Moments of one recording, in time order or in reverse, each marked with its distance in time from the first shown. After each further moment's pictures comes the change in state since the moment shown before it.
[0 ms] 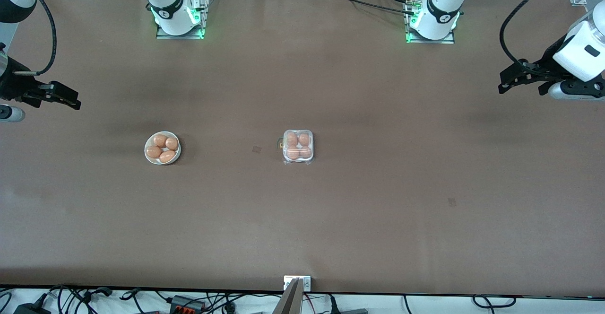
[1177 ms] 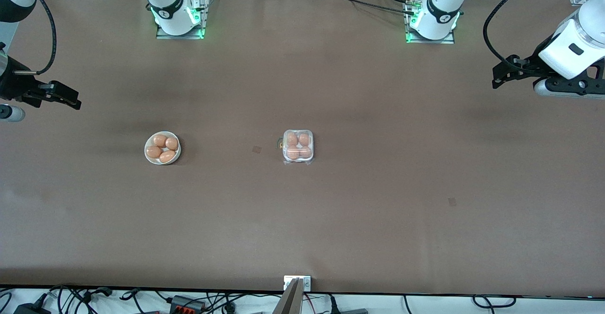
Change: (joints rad) left arm -0.016 -0.002 -0.007 -0.002 0.011 -0.040 0.000; right arm -0.041 -0.004 0.043 0.000 0.000 -0.001 0.000
